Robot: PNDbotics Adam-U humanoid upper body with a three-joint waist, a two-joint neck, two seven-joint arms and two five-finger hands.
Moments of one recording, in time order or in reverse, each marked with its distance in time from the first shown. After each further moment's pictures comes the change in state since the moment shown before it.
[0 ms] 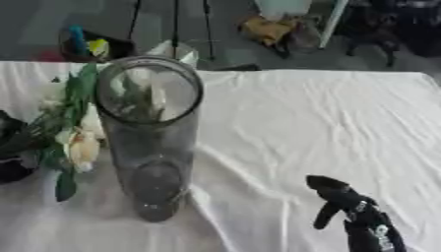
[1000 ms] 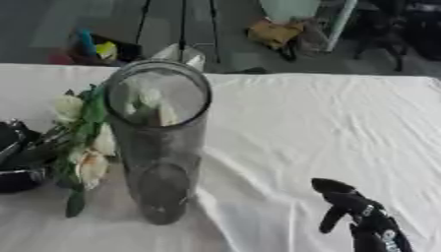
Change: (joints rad) left arm -0.003 -0.016 -0.003 0.076 -0.244 -0.112 -0.047; right arm -0.016 0.019 0.006 0.000 0.029 -0.002 0.001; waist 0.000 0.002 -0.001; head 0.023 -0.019
